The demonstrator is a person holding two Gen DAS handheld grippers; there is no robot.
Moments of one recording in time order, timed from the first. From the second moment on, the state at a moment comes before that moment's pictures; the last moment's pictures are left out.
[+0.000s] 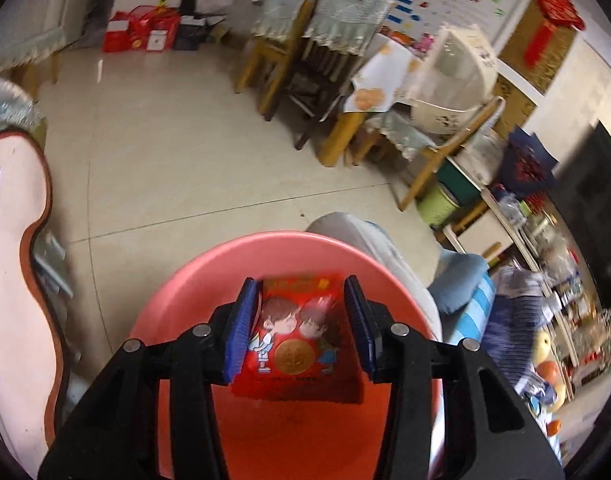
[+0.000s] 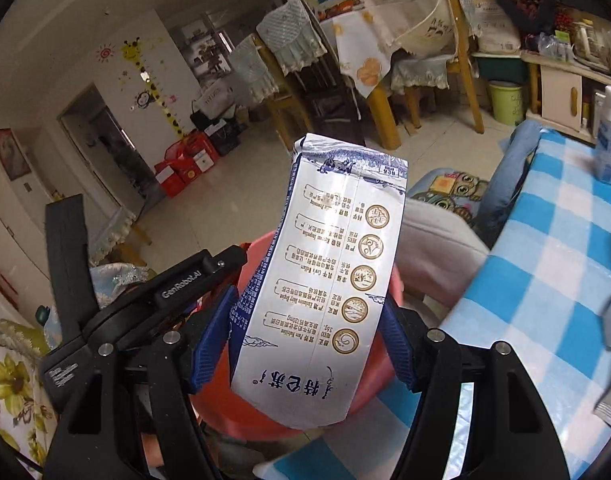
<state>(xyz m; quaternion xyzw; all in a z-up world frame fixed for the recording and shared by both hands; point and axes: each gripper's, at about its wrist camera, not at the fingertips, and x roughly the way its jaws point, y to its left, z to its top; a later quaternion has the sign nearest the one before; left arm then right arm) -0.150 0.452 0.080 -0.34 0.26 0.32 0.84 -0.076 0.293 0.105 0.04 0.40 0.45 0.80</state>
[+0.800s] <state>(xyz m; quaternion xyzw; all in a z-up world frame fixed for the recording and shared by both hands) -0.112 0.353 0.111 -0.17 0.23 0.22 0.93 -0.120 0.137 0.085 0.06 0.38 0.31 0.87</state>
